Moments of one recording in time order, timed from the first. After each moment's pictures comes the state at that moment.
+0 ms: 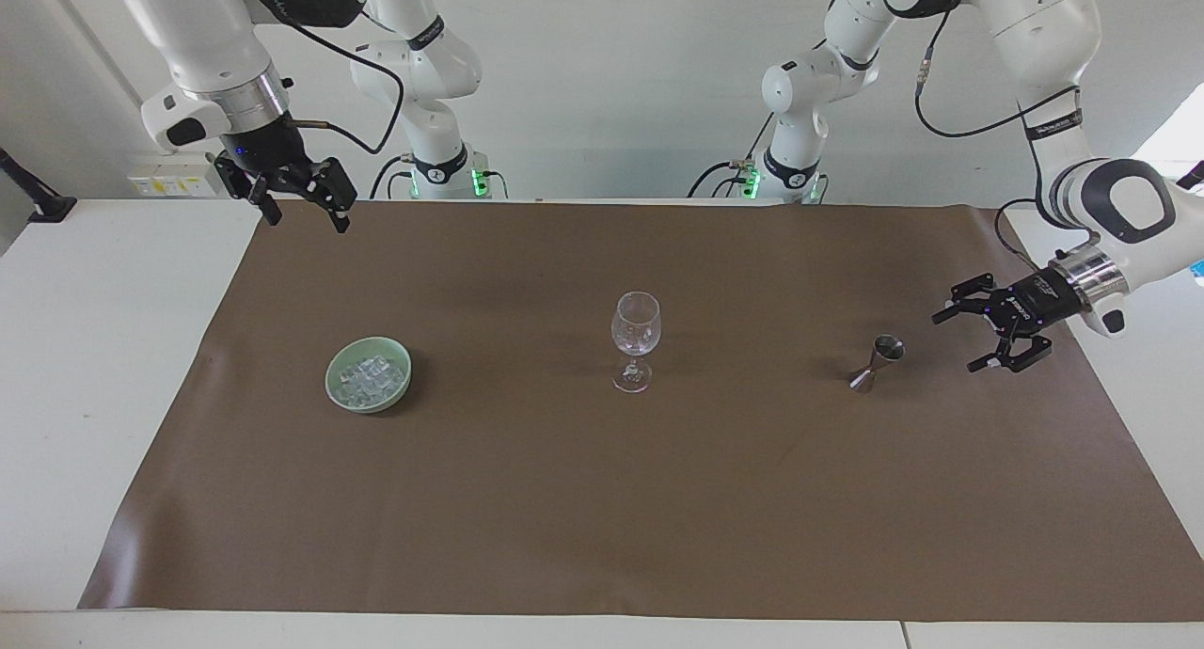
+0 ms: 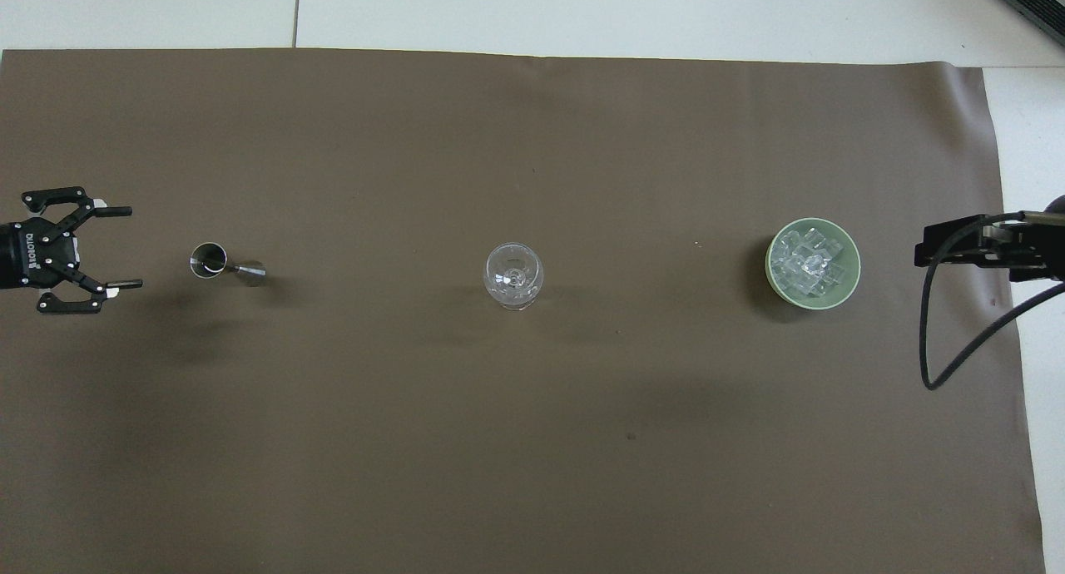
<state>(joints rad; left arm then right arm) 0.39 0.29 0.03 -1.90 -0.95 1.74 -0.86 0.02 -0.08 -0.05 -1.68 0.01 1.63 0.14</state>
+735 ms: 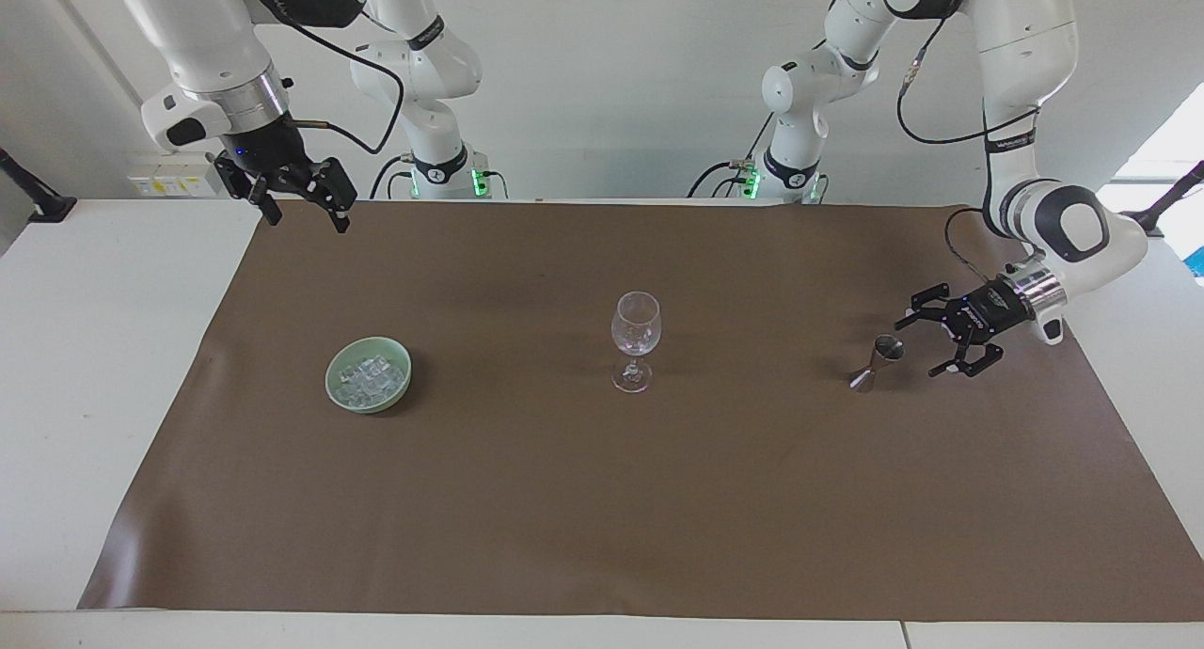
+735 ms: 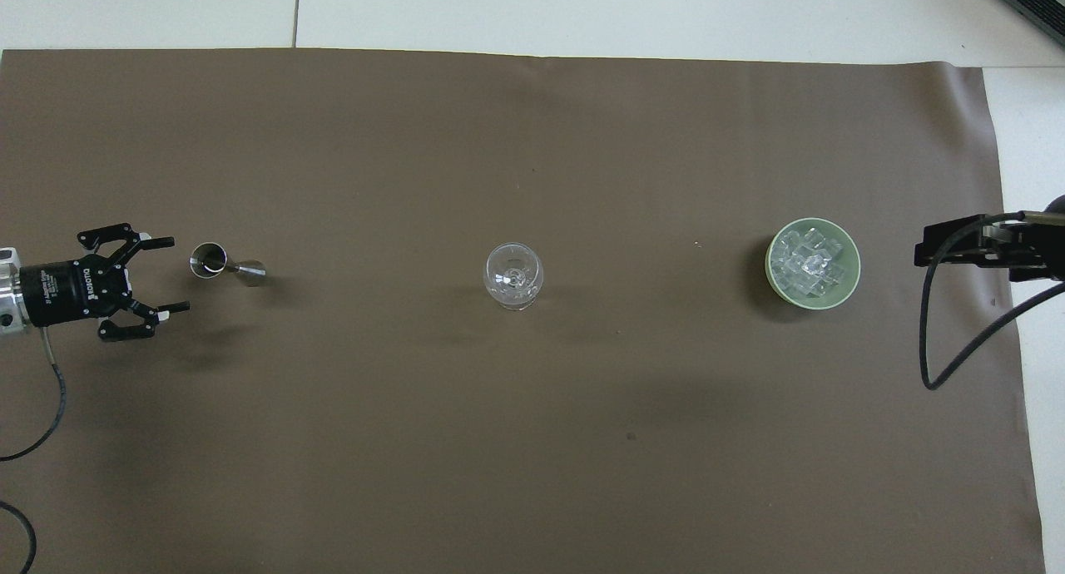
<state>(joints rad) 0.38 0.29 0.02 -2.08 -1.10 1.84 -0.79 0.02 -0.08 -0.05 -1.68 0.01 1.63 0.14</state>
